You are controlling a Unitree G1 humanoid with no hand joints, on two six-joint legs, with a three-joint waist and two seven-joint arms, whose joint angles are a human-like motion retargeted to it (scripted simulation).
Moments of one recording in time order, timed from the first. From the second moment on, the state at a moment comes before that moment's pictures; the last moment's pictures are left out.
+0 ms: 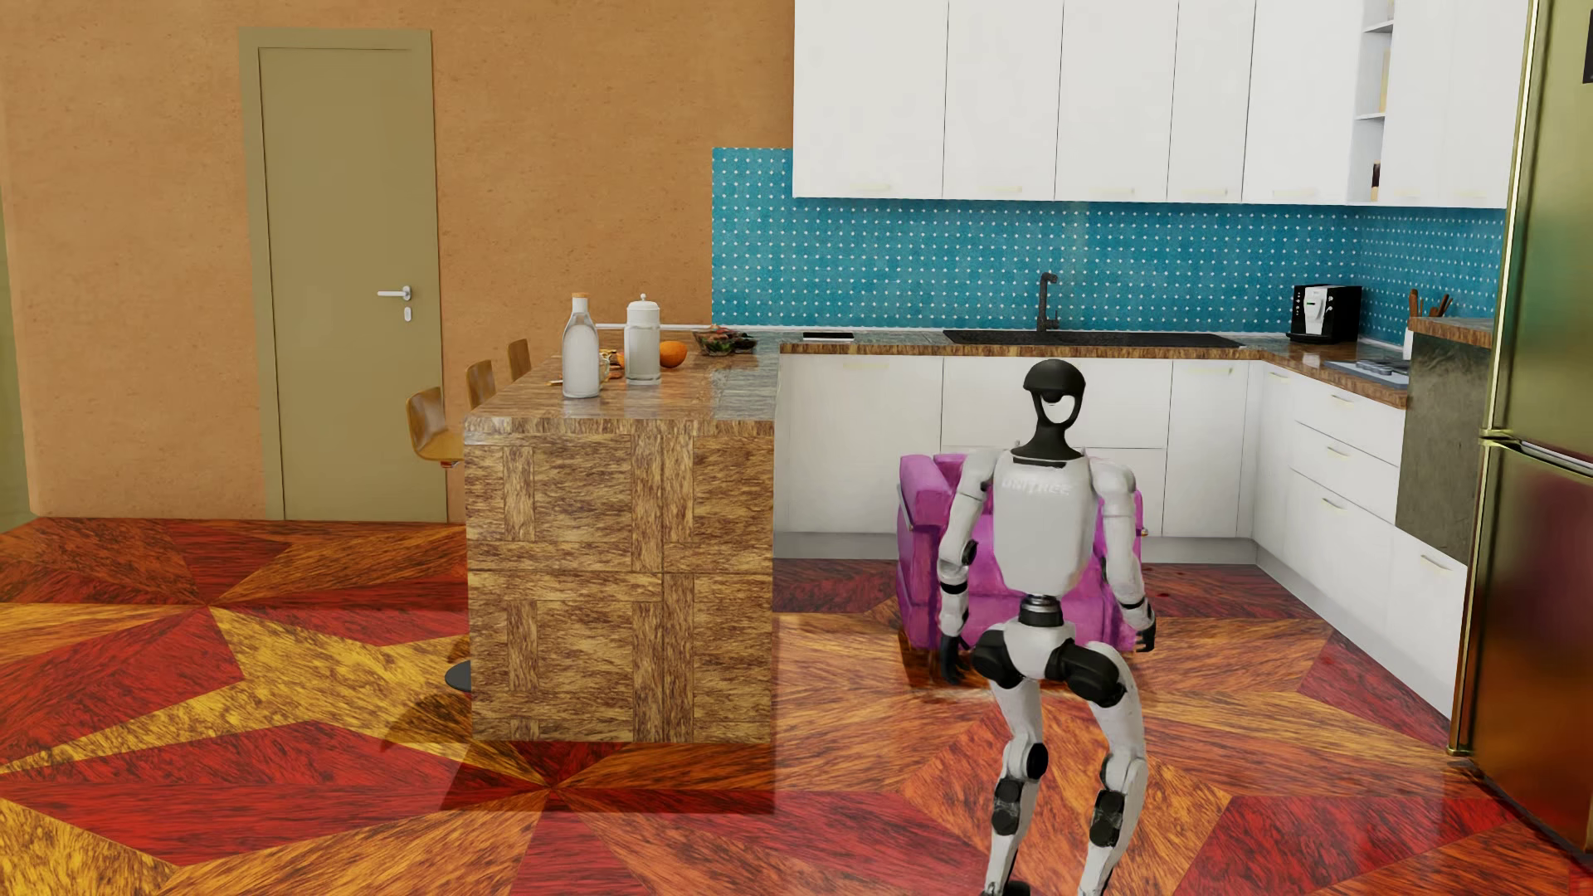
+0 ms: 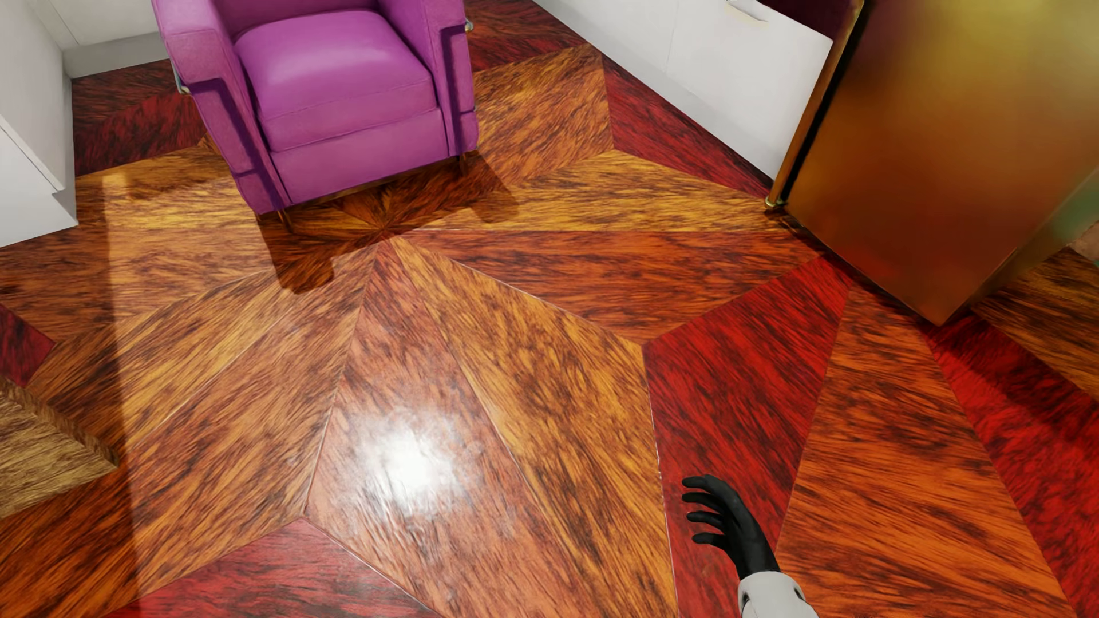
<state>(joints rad) -0.46 -0.56 0.15 -0.01 -0.04 0.01 0.04 0.02 0.02 0.94 1.29 0.30 0.06 -0.51 -0.30 0.20 -0.15 0.06 0.14 -0.08 0.17 0.77 0.61 -0.09 0.02 0.12 -0.14 0.08 -0.10</state>
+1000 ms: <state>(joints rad) -0.63 -0.58 0.19 -0.01 -0.01 0.05 -0.05 0.01 0.10 1.23 0.85 0.30 0.02 -0.44 -0.31 0.15 -0.22 0.01 0.09 0.00 0.00 0.62 0.59 0.08 -0.04 0.18 -0.05 0.00 -0.16</state>
